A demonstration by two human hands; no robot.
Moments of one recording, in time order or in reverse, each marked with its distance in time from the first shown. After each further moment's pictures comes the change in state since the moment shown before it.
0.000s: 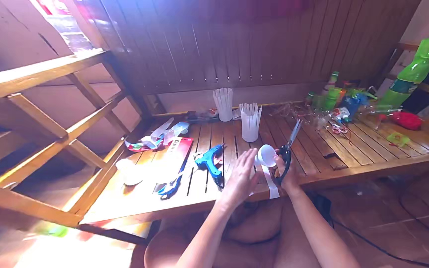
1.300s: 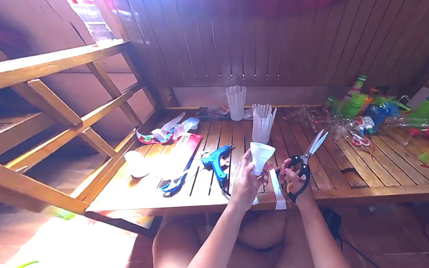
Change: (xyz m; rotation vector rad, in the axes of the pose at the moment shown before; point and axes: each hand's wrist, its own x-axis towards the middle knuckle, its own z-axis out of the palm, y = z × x) left_hand 0.010 0.004 0.023 -1.403 0.301 -0.240; right_hand 0.012 0.022 -0.017 0.257 -0.285 -0.152
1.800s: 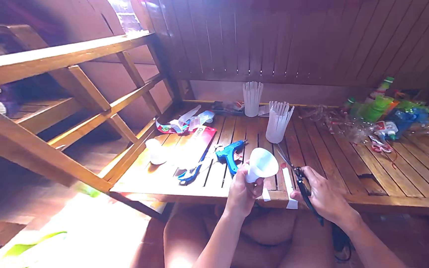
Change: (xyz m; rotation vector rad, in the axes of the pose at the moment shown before) left_hand -0.036 0.029 -0.012 -0.076 0.132 -0.014; right_hand -0.006 -0.080 0.005 -1.266 -0.494 0.098
